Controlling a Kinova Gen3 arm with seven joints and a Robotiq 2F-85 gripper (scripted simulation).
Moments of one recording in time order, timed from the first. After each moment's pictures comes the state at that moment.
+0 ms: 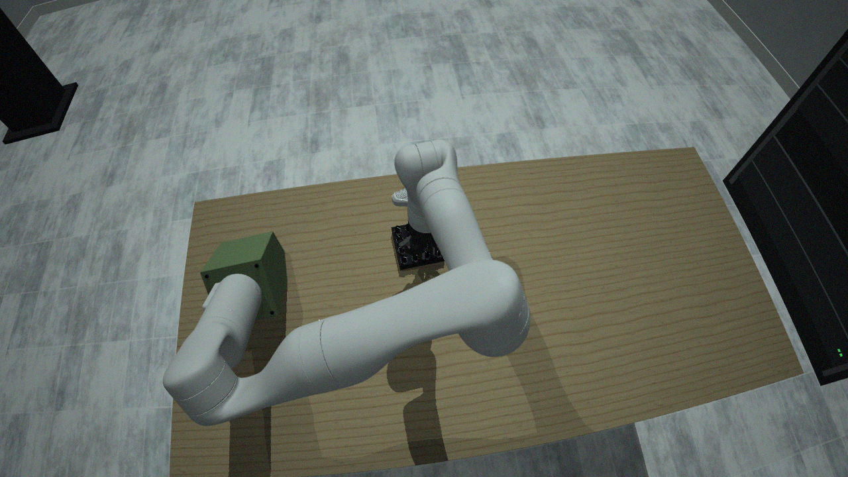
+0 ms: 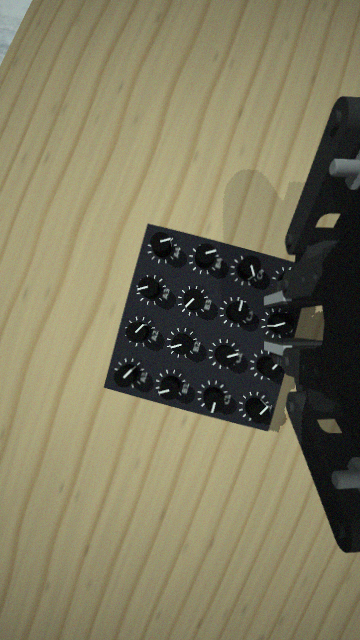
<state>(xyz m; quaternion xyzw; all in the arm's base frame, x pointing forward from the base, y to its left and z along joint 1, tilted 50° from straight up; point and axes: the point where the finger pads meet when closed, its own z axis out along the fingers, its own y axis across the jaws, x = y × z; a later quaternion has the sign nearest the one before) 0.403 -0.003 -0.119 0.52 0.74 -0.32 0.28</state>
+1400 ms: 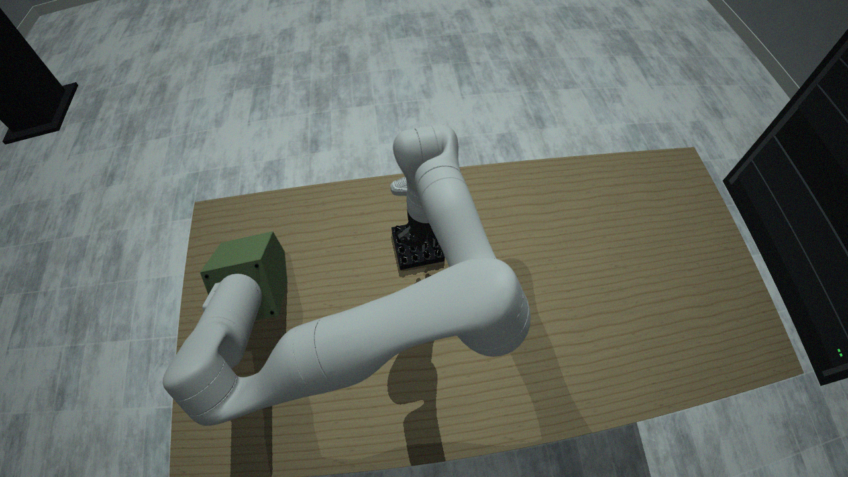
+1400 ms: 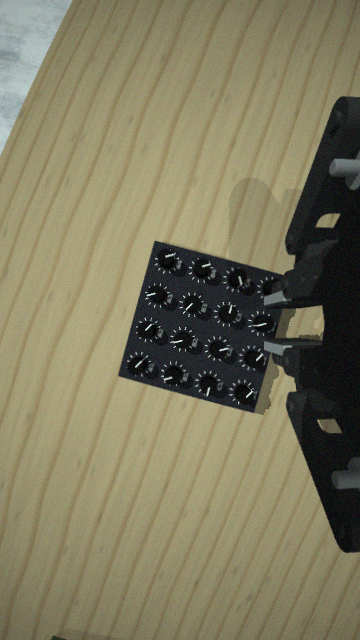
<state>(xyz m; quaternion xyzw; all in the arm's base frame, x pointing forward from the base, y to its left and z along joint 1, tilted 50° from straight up) 0.401 0.026 -0.095 0.52 0.74 -0.32 0.28</state>
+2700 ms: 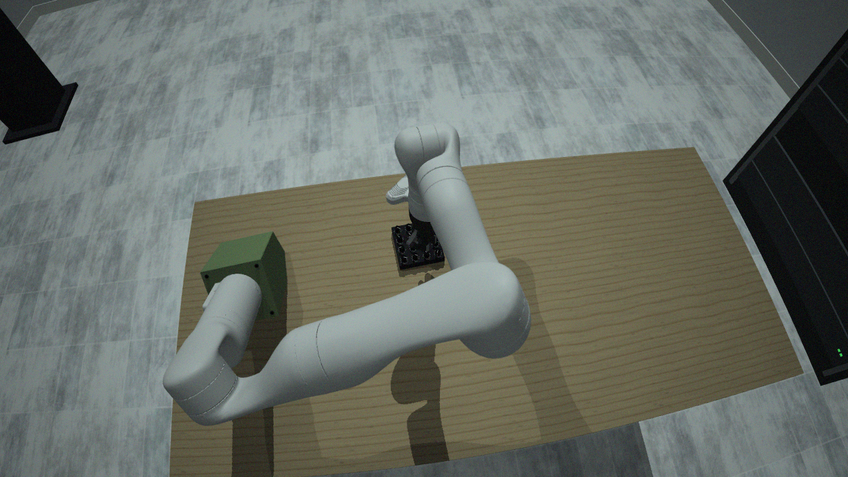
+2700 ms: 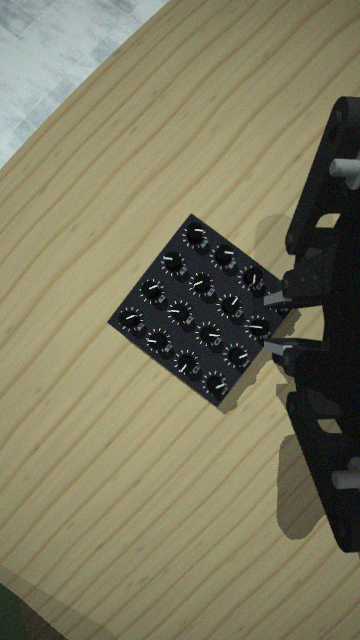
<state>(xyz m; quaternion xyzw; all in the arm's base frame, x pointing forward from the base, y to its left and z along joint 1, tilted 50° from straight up) 0.404 0.028 -0.093 0.37 0.83 -0.37 0.21</state>
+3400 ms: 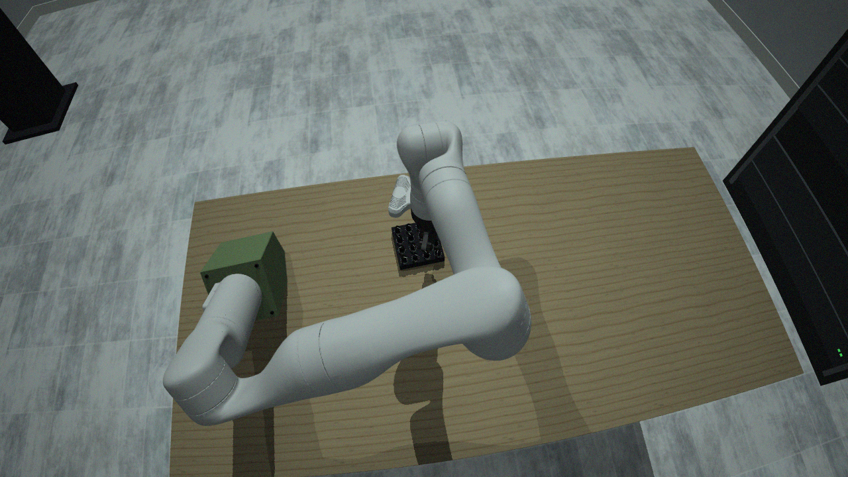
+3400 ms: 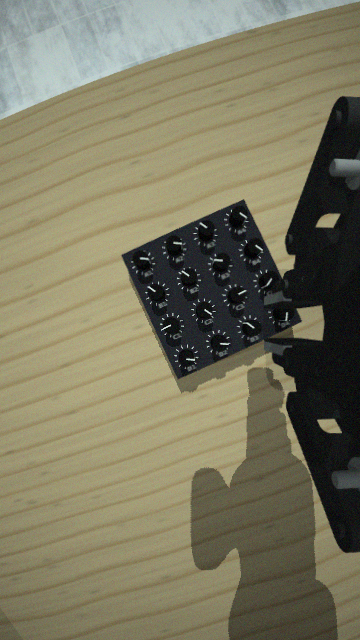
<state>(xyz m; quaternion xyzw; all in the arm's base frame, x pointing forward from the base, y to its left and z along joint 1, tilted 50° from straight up) 0.408 0.031 -0.091 0.16 0.89 -0.41 0.11</state>
